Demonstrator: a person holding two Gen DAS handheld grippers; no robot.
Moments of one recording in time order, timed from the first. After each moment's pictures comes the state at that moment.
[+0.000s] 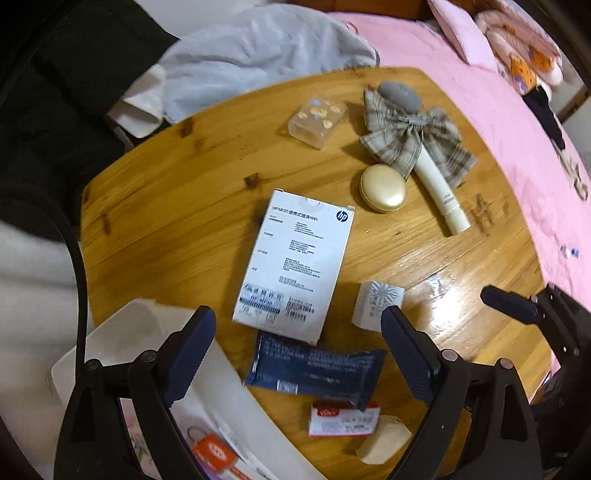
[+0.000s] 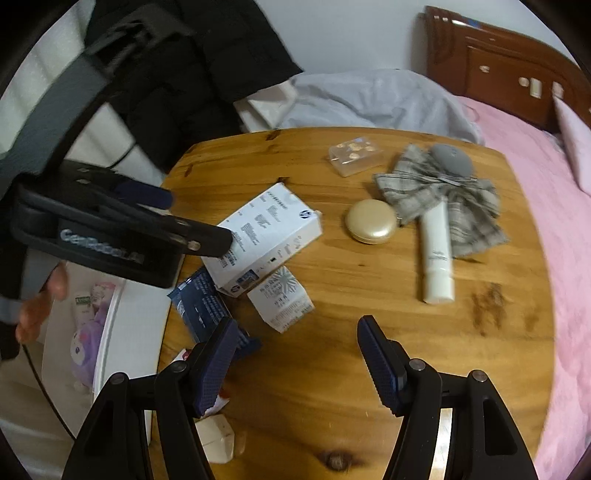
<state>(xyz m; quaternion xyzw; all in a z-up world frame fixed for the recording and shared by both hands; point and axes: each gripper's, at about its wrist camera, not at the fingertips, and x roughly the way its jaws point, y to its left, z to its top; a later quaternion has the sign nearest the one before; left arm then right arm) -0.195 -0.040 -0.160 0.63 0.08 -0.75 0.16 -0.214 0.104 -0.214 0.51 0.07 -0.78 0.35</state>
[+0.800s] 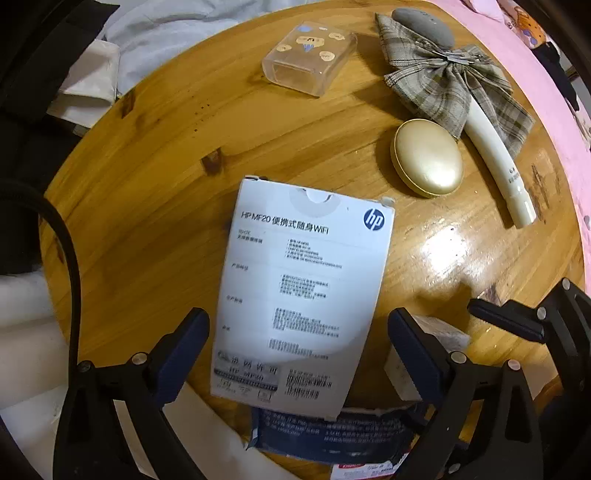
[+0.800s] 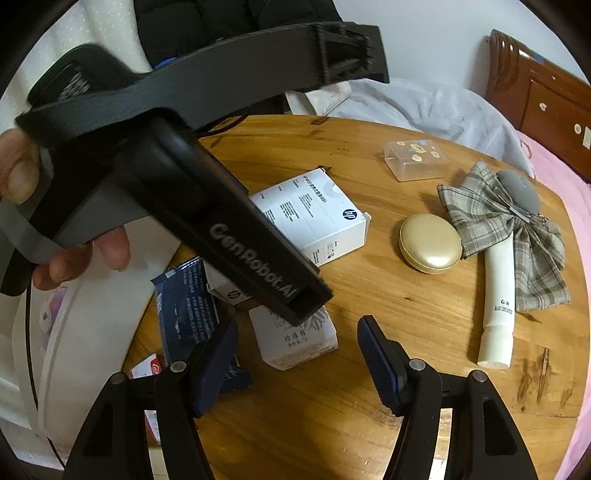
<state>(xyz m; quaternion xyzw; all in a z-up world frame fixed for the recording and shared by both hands) -0.241 -0.055 -0.239 0.70 0.05 -0.70 0.13 -0.219 0.066 -0.258 0.47 0.14 -0.76 0.42</state>
